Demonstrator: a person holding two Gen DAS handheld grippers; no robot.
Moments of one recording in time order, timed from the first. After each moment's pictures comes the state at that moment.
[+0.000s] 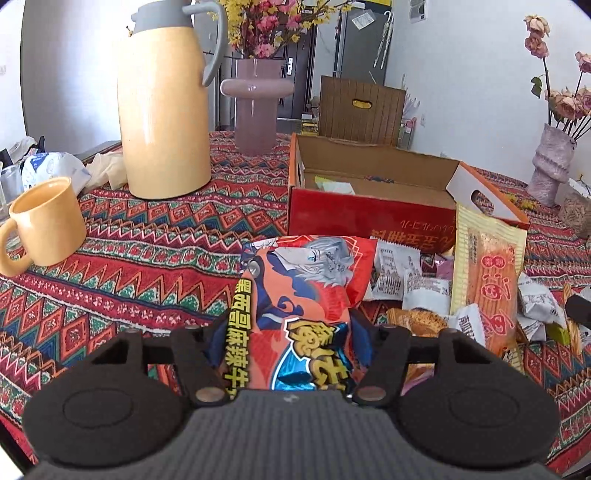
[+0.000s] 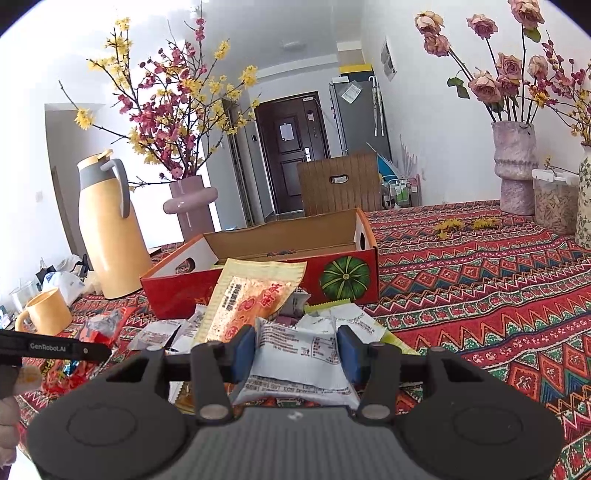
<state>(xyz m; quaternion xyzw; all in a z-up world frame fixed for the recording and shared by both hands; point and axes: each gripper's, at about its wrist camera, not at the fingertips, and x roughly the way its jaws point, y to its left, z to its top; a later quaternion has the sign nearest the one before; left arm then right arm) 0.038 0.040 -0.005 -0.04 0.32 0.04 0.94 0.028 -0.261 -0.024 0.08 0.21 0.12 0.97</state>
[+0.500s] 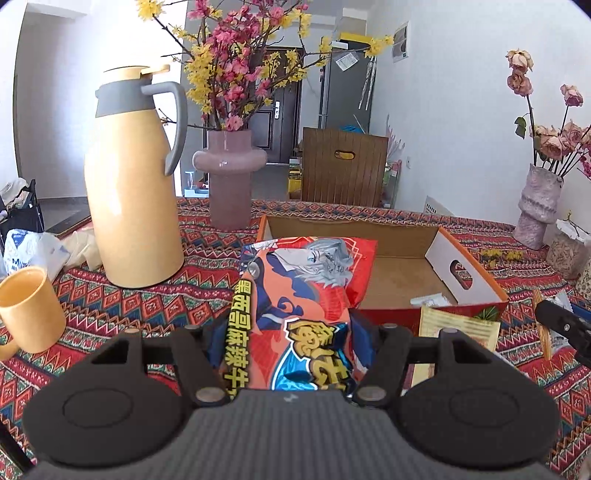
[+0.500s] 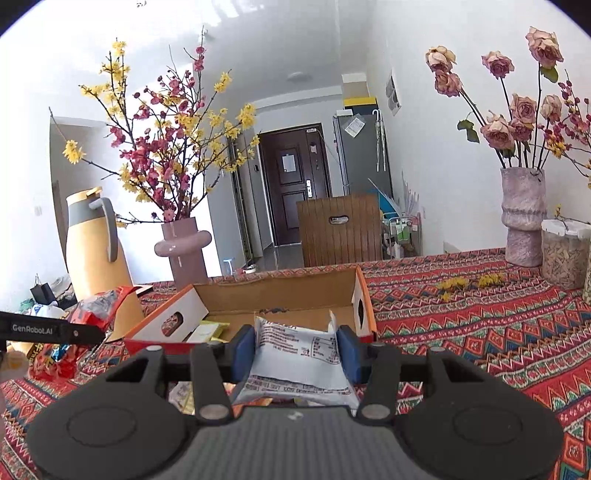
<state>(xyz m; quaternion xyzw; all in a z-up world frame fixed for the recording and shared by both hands) 0.088 0.012 0.051 -0.03 0.26 0.02 0.97 0.083 -0.264 0.016 0.07 0.15 0.12 0.98</state>
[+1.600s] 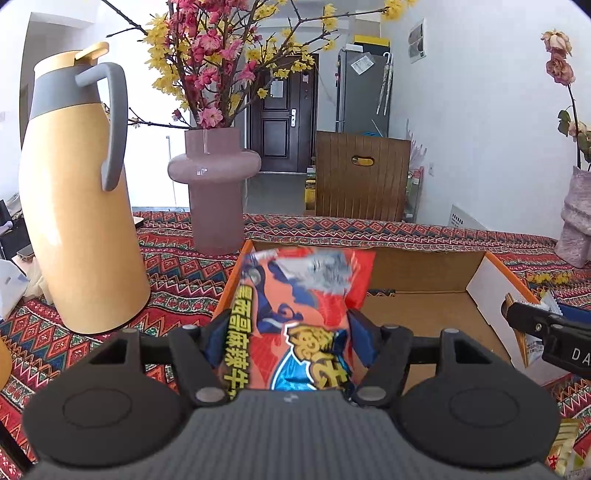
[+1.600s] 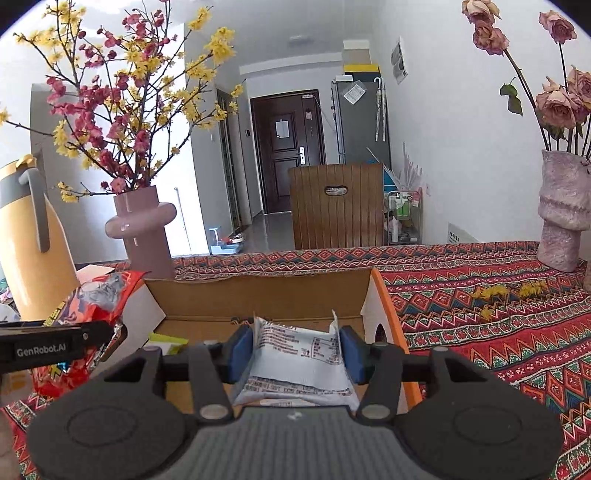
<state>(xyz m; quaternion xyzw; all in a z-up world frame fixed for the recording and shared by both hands) 0.210 -0.006 0.012 -0.02 0.24 0.06 0.97 0.244 -0.229 -0.001 0.04 0.22 0.10 0.97</state>
